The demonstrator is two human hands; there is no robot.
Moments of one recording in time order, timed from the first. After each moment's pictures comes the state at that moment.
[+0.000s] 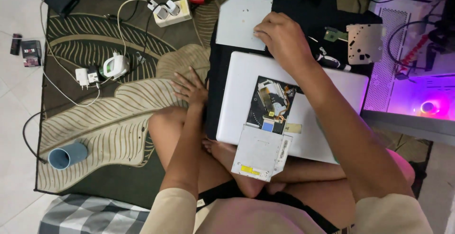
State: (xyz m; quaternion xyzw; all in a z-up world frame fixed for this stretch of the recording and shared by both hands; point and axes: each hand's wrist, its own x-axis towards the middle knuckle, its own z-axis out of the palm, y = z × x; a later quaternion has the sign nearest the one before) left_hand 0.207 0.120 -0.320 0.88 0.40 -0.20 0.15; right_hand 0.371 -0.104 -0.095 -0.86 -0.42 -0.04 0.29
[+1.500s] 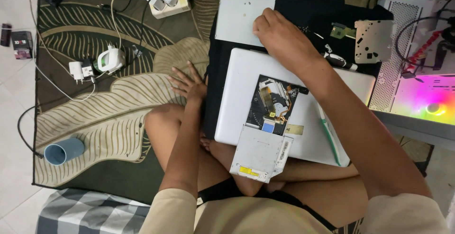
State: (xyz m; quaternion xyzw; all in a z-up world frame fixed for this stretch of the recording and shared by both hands) left_hand 0.207 0.122 -0.351 0.90 0.40 -0.15 0.09; right_hand 0.368 -0.099 -0.085 -0.87 -0.49 0.00 0.08
